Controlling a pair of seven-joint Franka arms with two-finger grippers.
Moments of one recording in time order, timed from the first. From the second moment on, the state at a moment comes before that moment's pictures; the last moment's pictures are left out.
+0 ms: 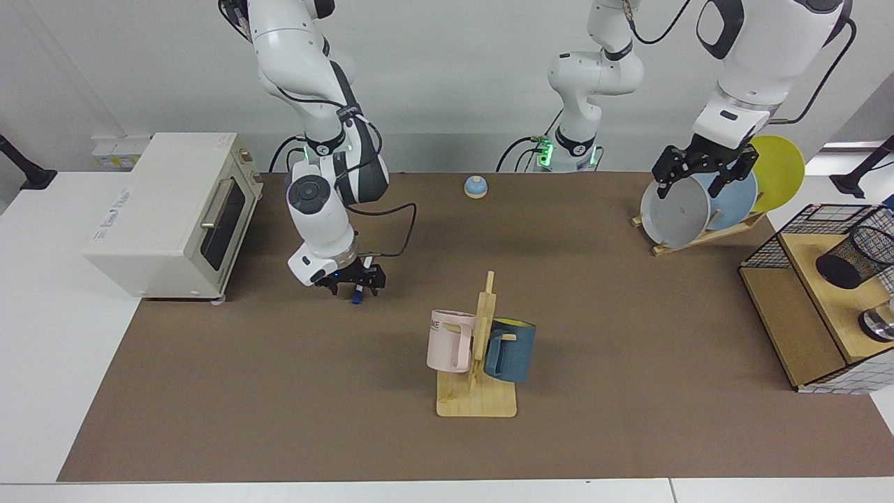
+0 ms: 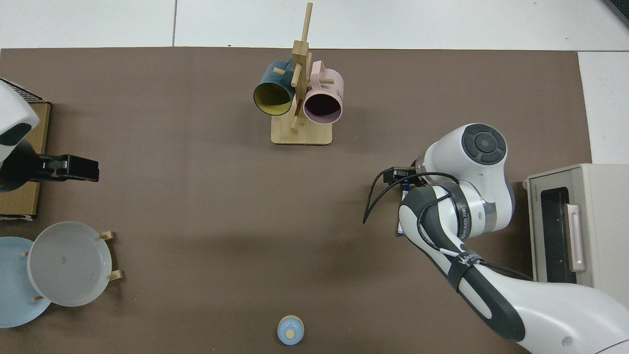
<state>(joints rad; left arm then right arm) -0.11 -0.05 0.07 -1.67 0.02 1.65 0.00 0.21 0.31 0.03 -2.00 0.06 2.29 0.28</state>
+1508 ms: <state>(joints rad) -0.11 -0.05 0.07 -1.69 0.00 1.66 0.00 0.23 0.27 0.03 -1.86 0.07 2.13 0.37</state>
